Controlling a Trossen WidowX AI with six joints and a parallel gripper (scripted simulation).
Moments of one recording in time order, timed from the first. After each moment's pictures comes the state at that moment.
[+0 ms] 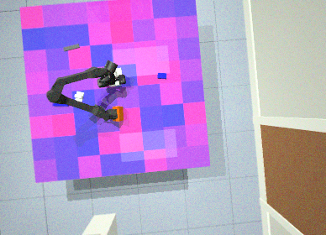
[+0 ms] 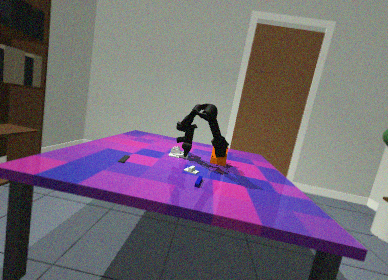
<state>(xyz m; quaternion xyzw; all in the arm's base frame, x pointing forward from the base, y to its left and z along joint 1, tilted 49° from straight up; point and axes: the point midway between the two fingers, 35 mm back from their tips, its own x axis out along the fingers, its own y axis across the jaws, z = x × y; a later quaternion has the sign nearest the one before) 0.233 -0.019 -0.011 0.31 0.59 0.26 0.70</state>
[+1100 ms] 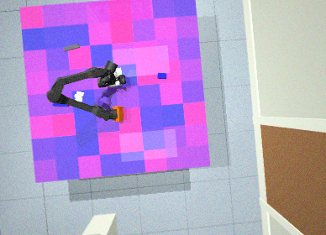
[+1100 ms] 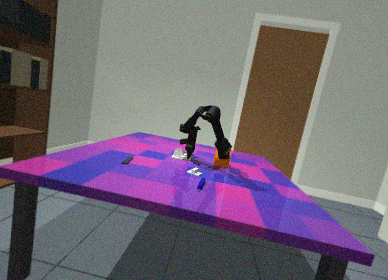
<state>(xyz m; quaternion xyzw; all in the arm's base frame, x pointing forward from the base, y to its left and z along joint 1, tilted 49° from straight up) 0.233 -0.019 -0.011 0.31 0.59 0.26 0.70</state>
